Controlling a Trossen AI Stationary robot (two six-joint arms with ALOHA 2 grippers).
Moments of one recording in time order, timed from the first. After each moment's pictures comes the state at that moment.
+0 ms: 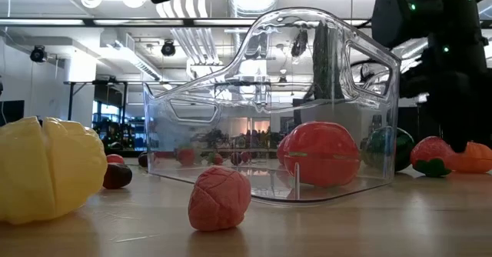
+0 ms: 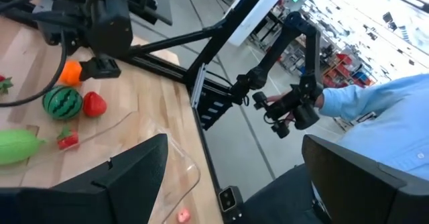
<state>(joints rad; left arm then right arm) 0.12 1.01 0.94 -0.13 0.62 -0.51 0.17 1.36 0.71 -1.00 0.00 1.20</state>
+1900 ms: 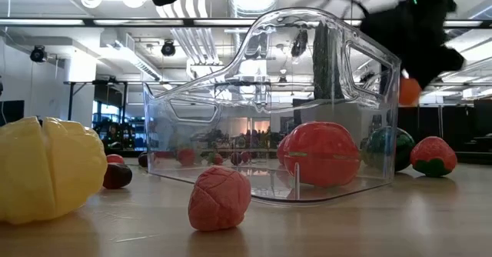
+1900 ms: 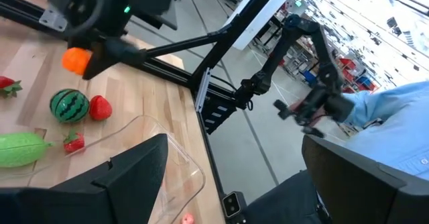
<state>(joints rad) 0.13 1.02 0.94 -0.11 0.61 -0.52 0.17 1.25 0.91 -0.90 0.16 1.15</state>
